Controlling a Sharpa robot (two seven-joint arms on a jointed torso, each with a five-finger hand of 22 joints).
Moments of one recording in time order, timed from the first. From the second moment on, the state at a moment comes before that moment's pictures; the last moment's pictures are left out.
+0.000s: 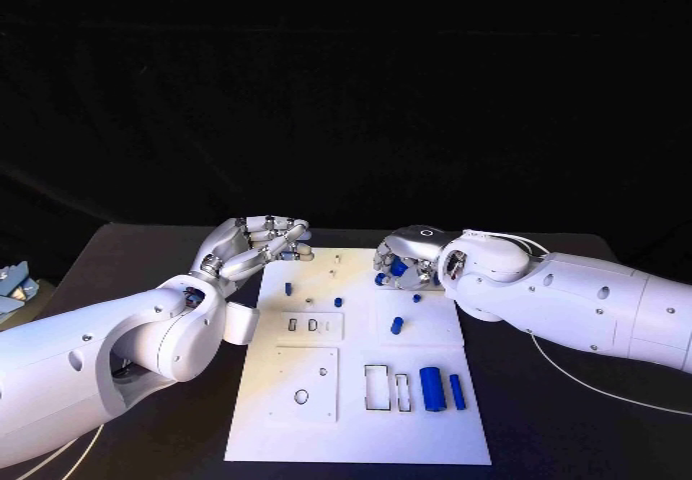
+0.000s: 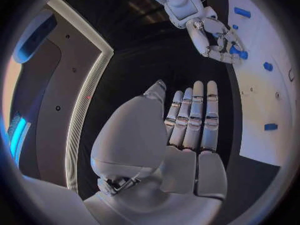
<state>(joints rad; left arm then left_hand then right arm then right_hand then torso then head) 1.17 -0.93 0.02 1.70 -0.16 -0.38 0.47 1.52 -0.05 0.11 0.29 0.17 0.87 0.22 0.26 0.16 1.03 0.17 0.10 0.07 1.02 0.12 0.34 0.25 0.18 0.91 0.23 0.34 0.12 1.32 -0.67 -0.13 1.34 -1.61 -0.23 -0.03 1.24 -0.15 0.51 -0.04 0.19 0.95 0.17 0.21 0.26 1.11 0.10 0.12 0.12 1.46 0.02 1.28 1.07 0.12 1.28 0.12 1.20 0.97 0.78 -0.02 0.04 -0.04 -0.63</state>
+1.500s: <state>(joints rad) 1.17 -0.94 0.02 1.70 -0.14 -0.36 0.46 1.51 -0.06 0.12 0.28 0.17 0.87 0.22 0.25 0.16 1.02 0.17 0.08 0.07 1.01 0.12 0.34 0.26 0.18 0.91 0.23 0.34 0.11 1.32 -0.65 -0.13 1.33 -1.58 -0.41 -0.04 1.29 -0.10 0.57 -0.06 0.11 1.01 0.13 0.29 0.31 1.21 0.06 0.21 0.19 1.46 -0.01 1.33 1.11 0.11 1.33 0.09 1.30 1.13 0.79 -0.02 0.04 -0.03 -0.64</state>
